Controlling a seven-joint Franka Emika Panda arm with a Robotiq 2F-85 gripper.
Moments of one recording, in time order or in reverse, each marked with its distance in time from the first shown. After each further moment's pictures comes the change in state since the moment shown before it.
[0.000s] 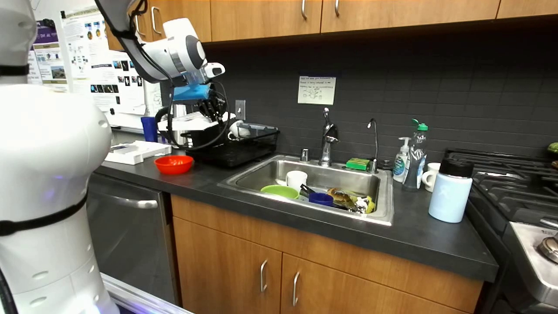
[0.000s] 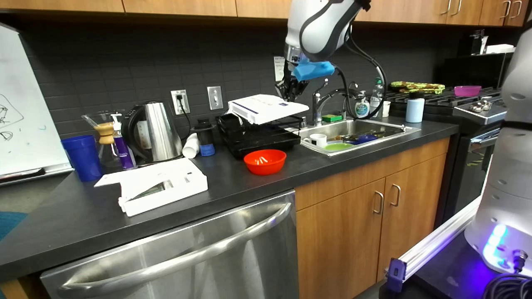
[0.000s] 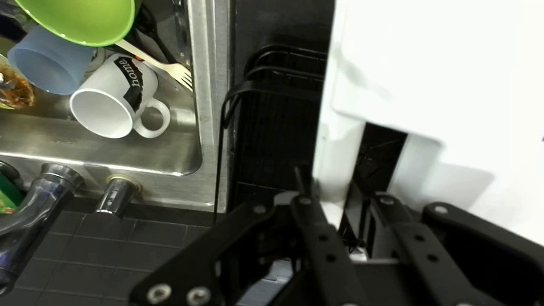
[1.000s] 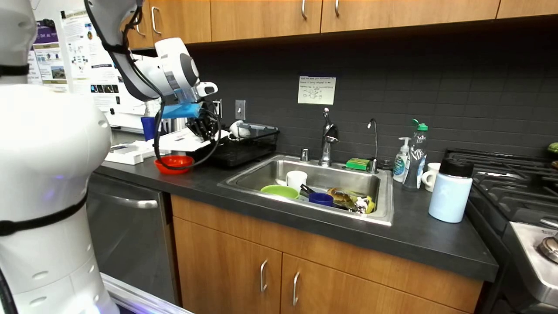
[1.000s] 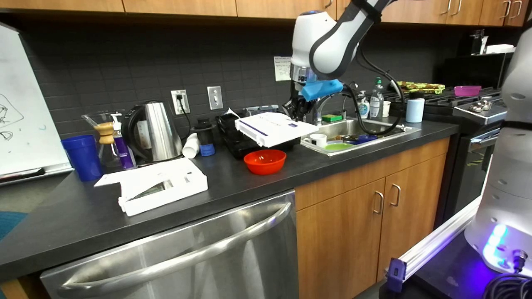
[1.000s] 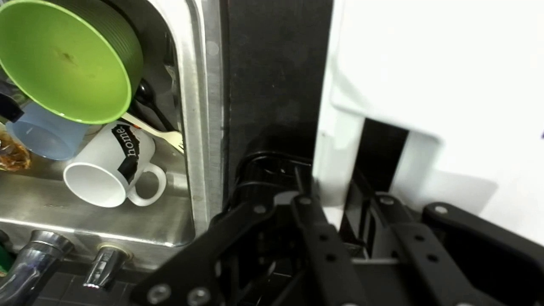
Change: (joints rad) arm 0.001 0.002 0.021 -0.140 -0.063 0.042 0.082
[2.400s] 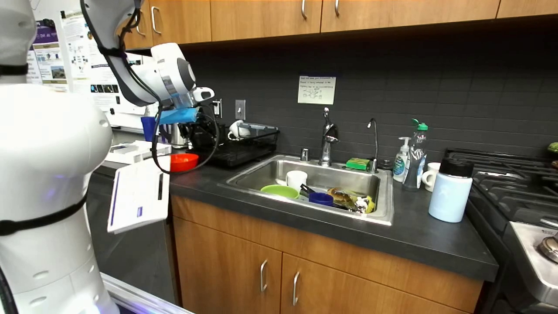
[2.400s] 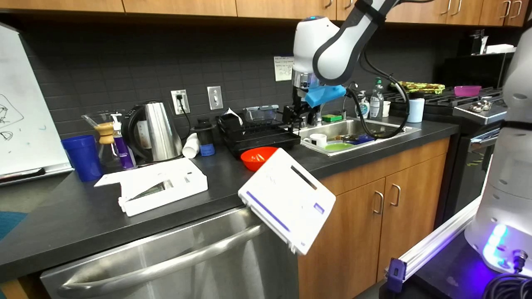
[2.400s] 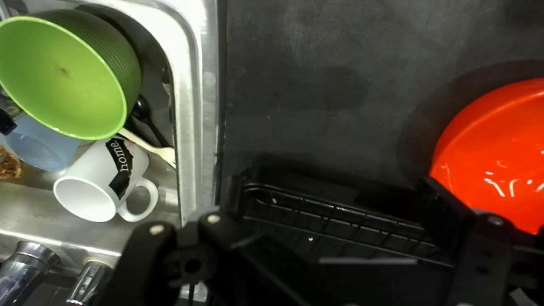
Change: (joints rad) arm 0.012 0.000 0.002 -0.040 -0.025 0.006 -0.007
